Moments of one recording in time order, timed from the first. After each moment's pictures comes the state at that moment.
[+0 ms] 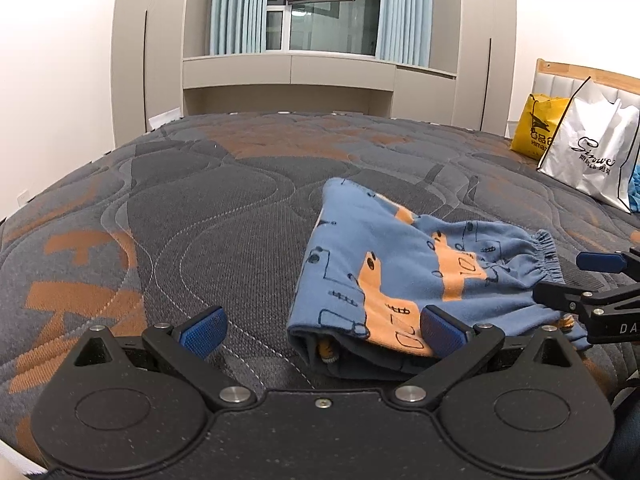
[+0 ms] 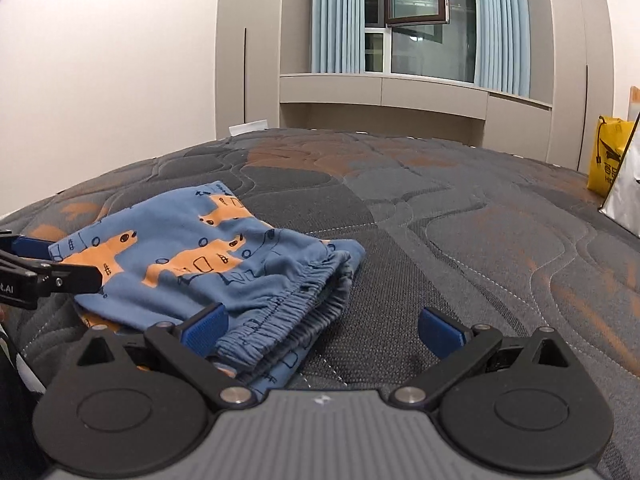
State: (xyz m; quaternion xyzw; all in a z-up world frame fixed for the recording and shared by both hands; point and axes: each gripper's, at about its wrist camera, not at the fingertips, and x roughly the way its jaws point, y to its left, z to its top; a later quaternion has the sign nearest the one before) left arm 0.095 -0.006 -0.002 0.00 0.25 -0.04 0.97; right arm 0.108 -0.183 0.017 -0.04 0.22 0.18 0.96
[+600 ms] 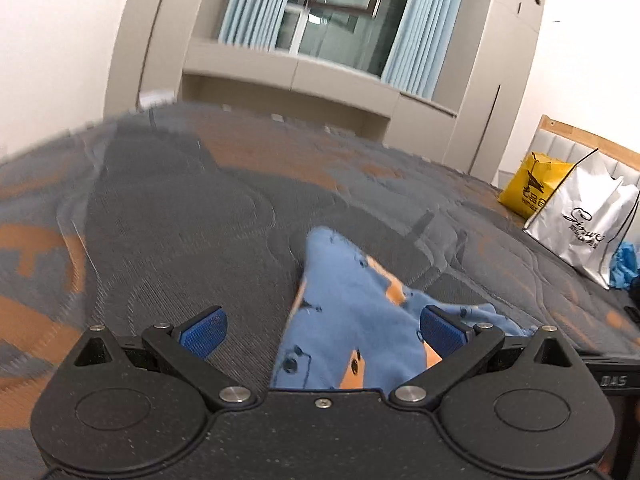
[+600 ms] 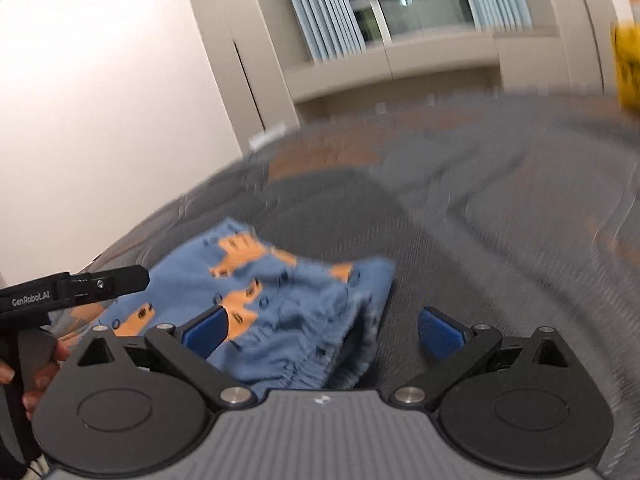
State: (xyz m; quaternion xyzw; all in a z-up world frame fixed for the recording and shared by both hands) left arm 0.157 0.008 0.009 -0.12 0.25 -0.07 0.96; right arm 0.168 -0.198 0.024 0.12 0.28 0.24 0.92
